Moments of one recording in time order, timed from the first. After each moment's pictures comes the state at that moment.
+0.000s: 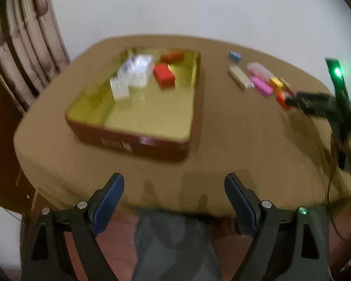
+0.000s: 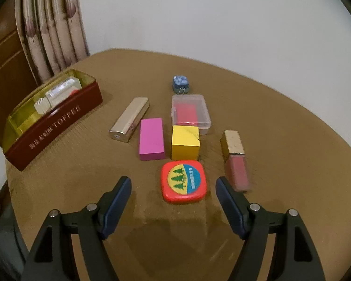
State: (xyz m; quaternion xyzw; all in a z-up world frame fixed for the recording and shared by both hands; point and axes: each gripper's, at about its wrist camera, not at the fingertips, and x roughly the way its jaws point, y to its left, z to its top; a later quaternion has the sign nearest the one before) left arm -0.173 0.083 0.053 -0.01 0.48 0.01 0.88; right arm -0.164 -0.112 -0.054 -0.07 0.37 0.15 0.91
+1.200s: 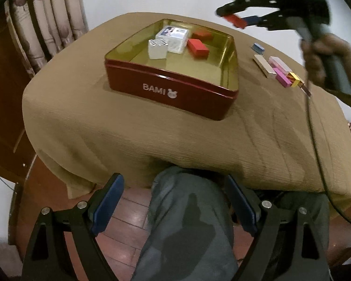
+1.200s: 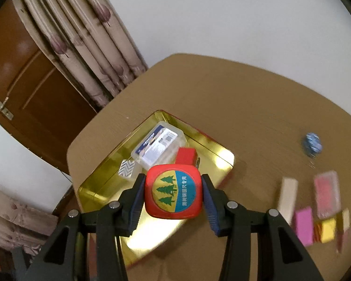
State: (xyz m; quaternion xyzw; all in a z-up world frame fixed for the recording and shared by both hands) left arm -0.209 0.138 0.026 -0.07 0.50 0.05 0.86; right arm -0.072 0.088 0.022 0.02 0.43 0.29 0.85
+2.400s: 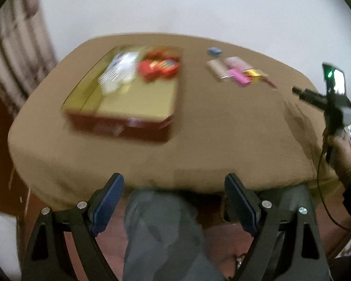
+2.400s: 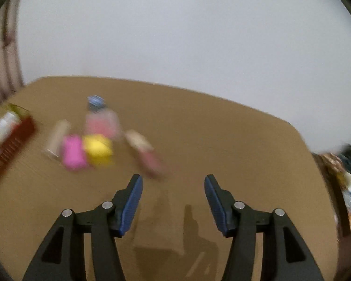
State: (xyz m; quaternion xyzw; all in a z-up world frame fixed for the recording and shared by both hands) left arm -0.199 0.071 0.062 0.00 0.47 -0.04 0.88; right arm -0.204 -0.172 -0.057 -0.03 0.32 -0.09 0.94
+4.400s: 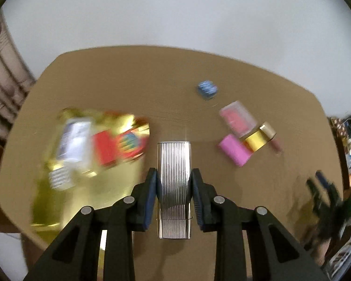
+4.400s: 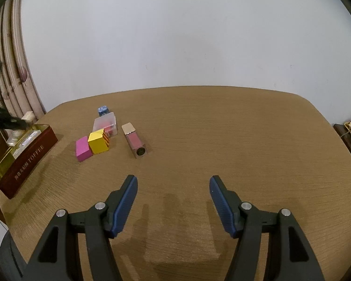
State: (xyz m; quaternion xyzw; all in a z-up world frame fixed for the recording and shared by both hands) left arm 0.004 0.043 0.101 -0.01 0.54 -0.04 0.84; right arm -0.257 -0.229 -0.082 0.09 0.28 0.00 0.96
